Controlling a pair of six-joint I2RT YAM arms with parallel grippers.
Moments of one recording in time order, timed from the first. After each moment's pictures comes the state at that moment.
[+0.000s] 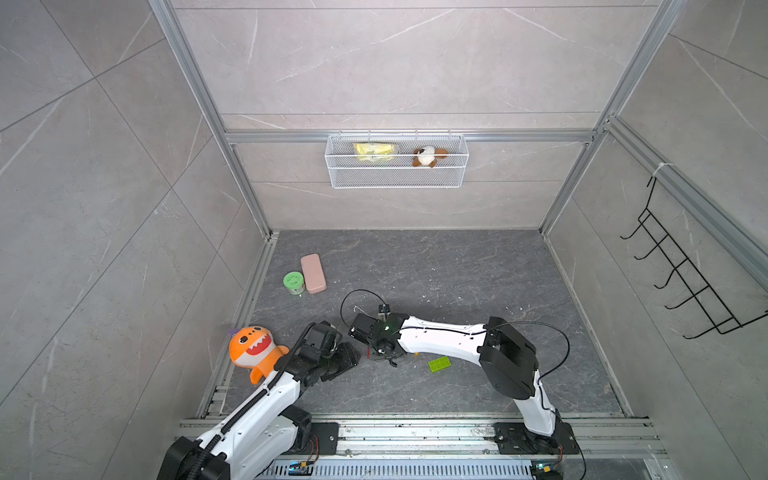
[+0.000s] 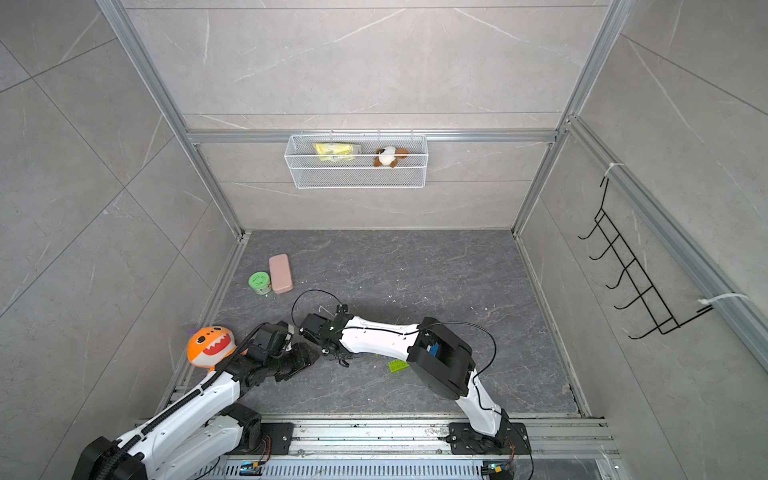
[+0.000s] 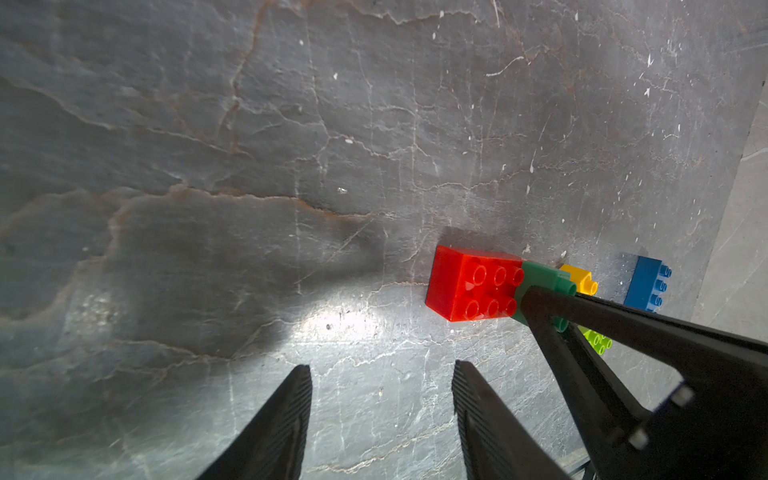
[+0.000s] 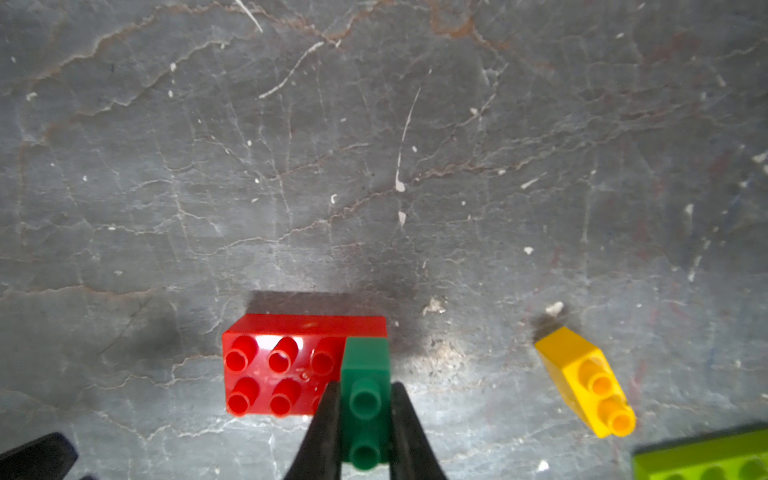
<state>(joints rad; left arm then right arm) -0.43 0.89 0.37 -0.48 0.23 -0.83 1.13 2.12 1.62 -0.86 0.26 1.00</state>
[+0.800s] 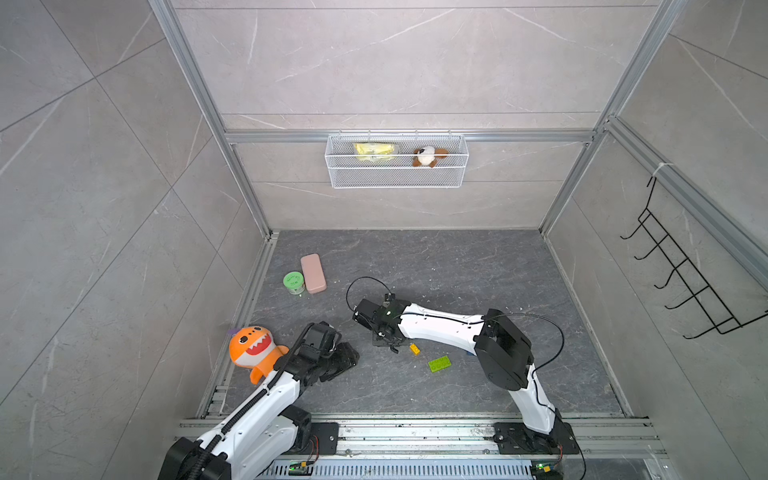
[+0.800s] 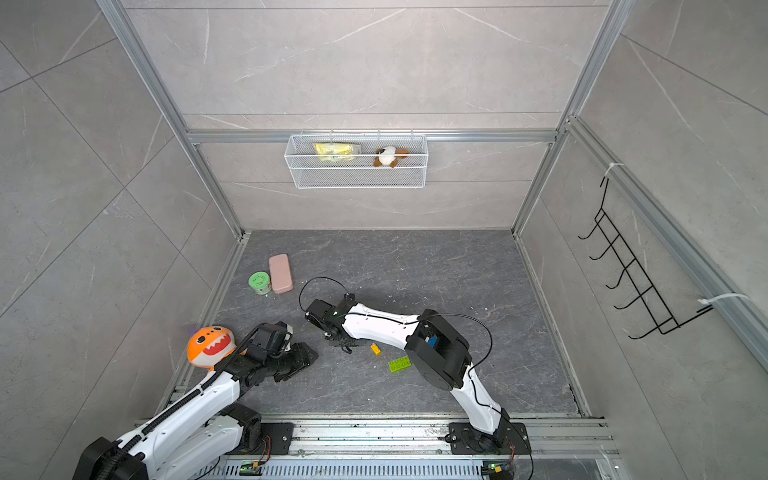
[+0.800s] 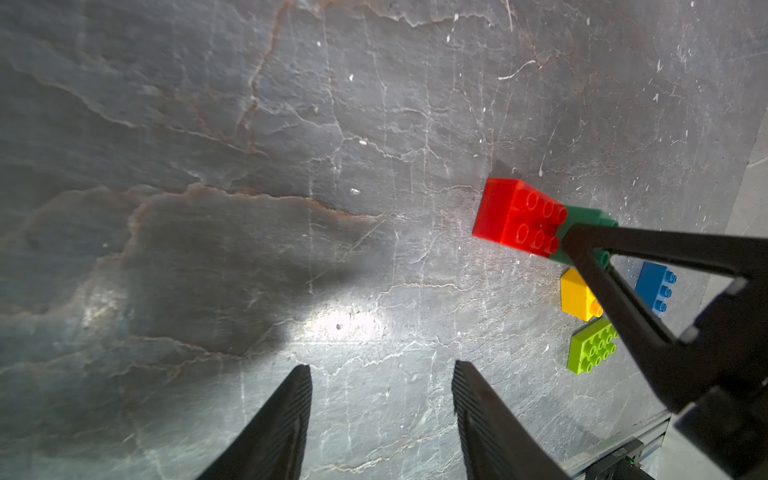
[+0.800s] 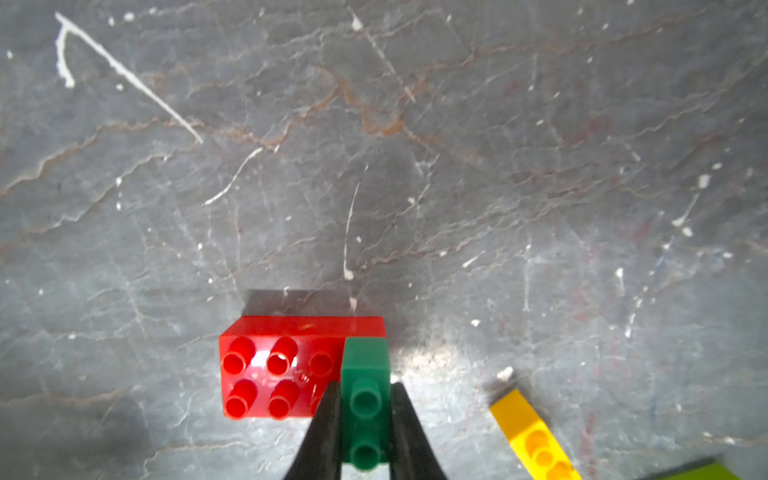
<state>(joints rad) -0.42 0.89 0.37 -0.49 0.23 -0.83 1.05 2.17 1.71 -0.93 0.29 0.99</state>
